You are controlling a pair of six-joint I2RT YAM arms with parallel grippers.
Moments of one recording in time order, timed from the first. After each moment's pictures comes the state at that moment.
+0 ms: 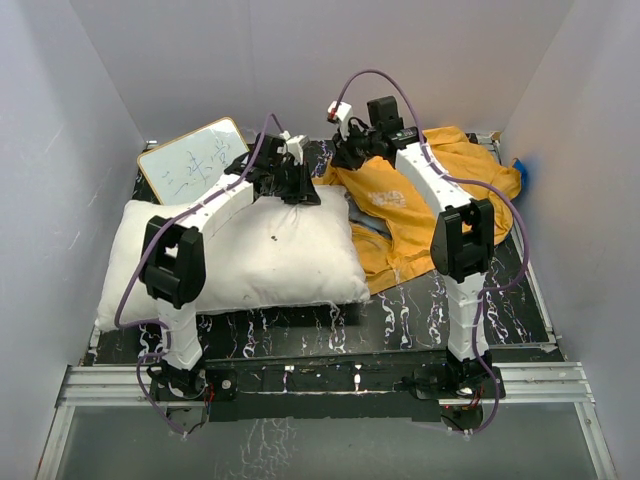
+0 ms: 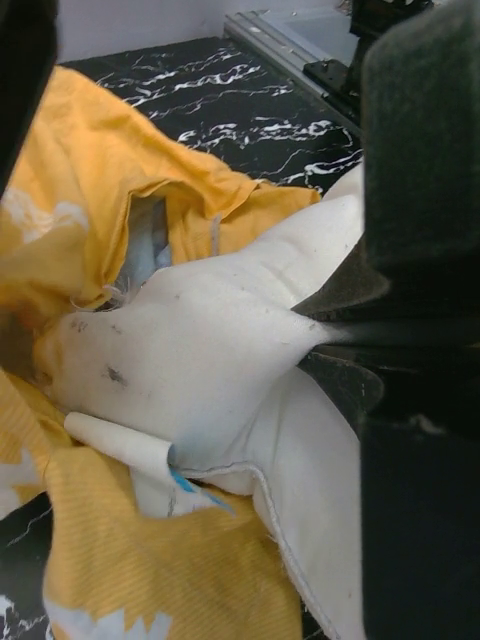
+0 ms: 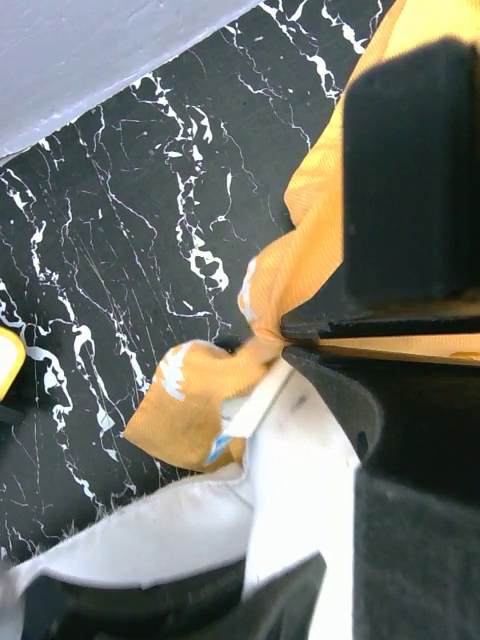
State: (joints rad) left arm -0.43 1.91 1.58 -0.42 0.51 -0.34; right arm 0.32 2.18 2.08 -0.55 -0.67 -0.50
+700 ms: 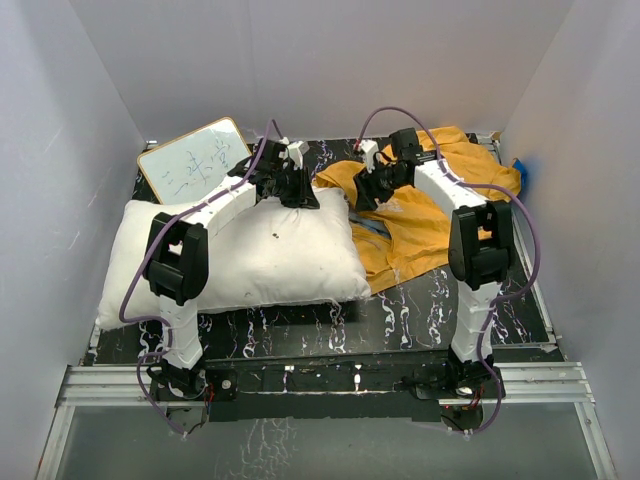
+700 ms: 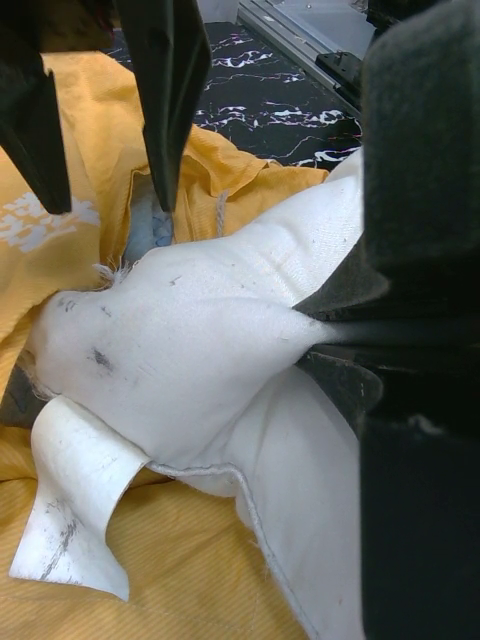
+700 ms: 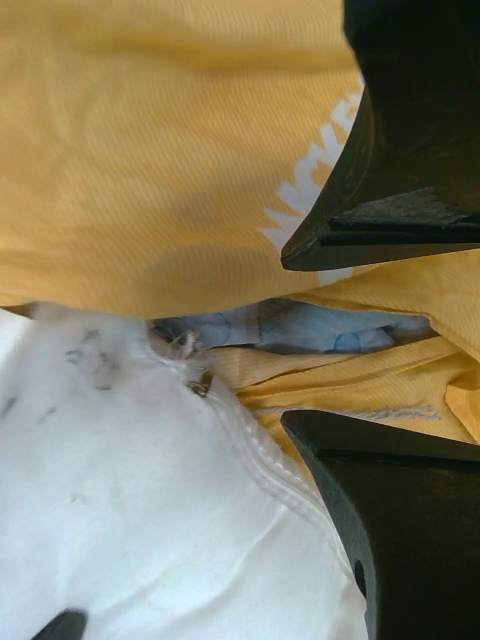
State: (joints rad) left arm -0.43 1.98 1.58 -0.41 0.47 -0.36; right arm 0.22 2.04 1.72 -0.63 -0.65 -0.47
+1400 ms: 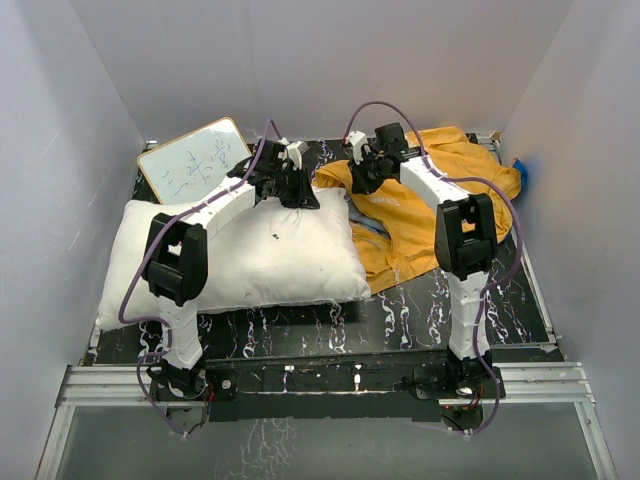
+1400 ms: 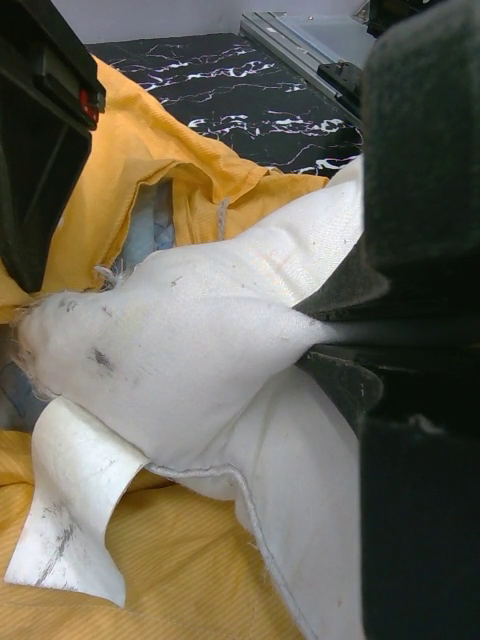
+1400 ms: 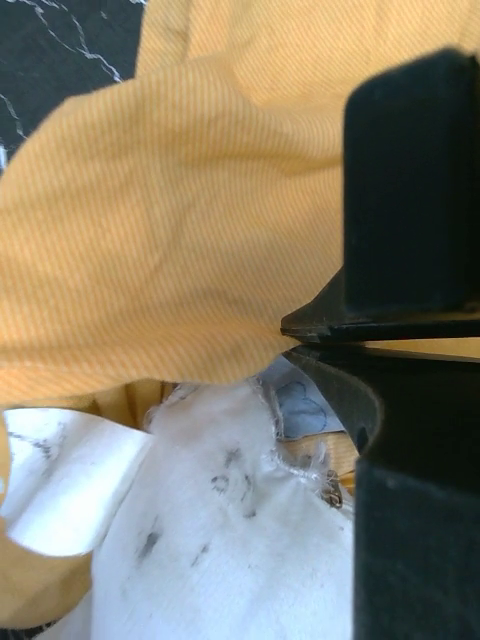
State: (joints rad) left arm -0.43 1.97 1.57 -0.39 0.48 -0.38; right arm 0.26 2.19 1.83 -0.53 -0.50 -0.44
